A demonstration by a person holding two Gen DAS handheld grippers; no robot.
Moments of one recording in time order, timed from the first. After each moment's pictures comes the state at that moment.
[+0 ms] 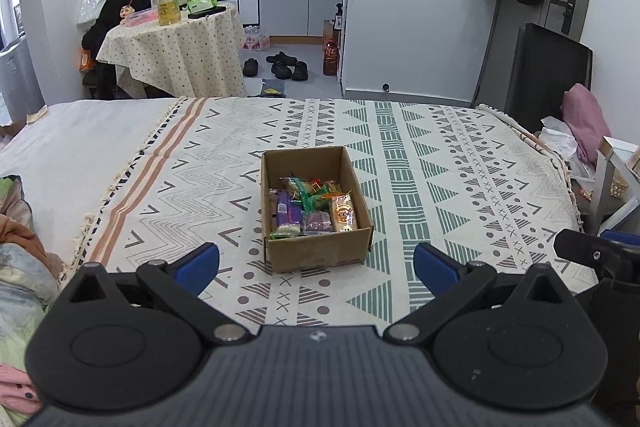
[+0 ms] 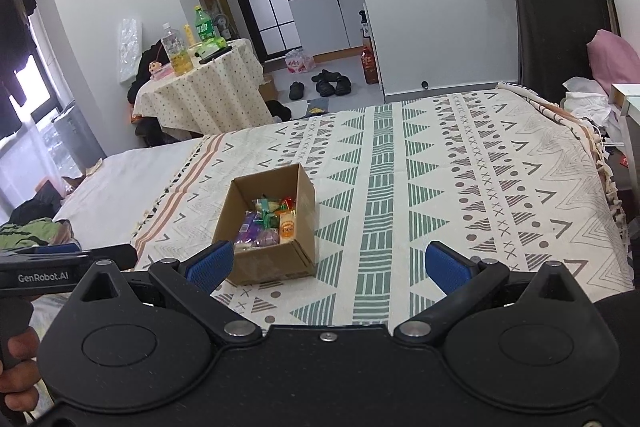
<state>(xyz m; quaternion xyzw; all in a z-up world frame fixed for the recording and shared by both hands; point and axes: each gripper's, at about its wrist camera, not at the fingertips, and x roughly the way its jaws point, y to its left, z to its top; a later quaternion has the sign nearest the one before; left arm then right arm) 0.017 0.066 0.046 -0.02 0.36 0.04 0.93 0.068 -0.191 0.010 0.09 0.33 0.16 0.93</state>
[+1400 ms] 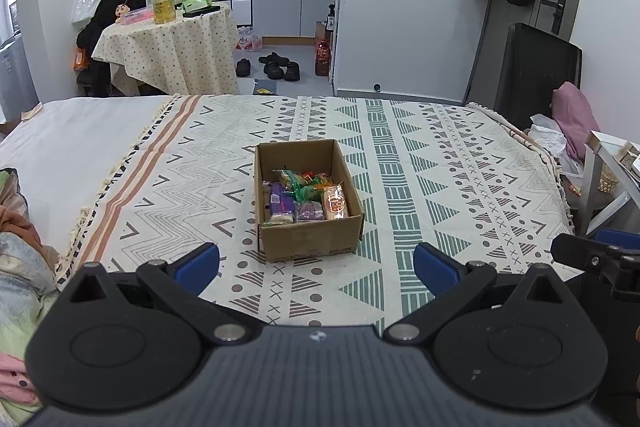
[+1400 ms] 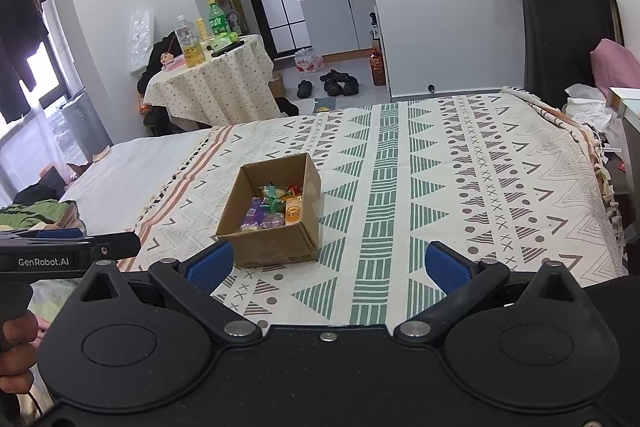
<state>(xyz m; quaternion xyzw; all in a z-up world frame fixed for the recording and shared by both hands) -0.002 0.065 0.040 -0.03 0.35 0.03 0.93 0.040 -0.191 0.012 0.07 0.33 0.17 0.93</state>
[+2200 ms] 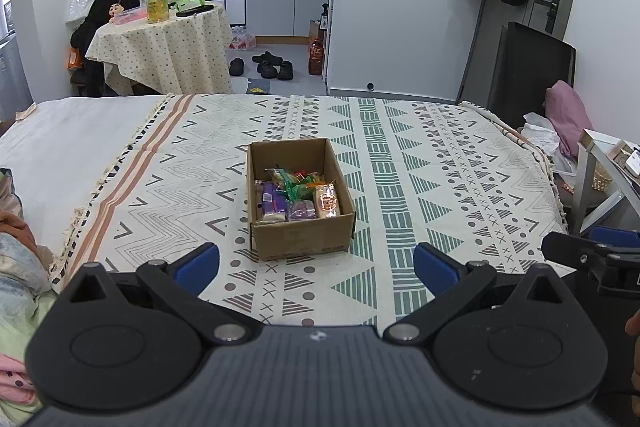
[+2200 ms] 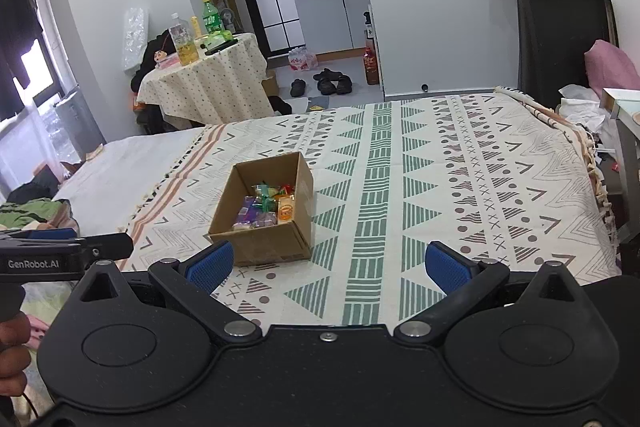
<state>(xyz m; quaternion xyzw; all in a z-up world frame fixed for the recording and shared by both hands) -0.003 0.061 0.040 -0.03 0.35 0.02 0.93 0.042 -0.193 0.011 0.06 0.33 0.16 0.93</state>
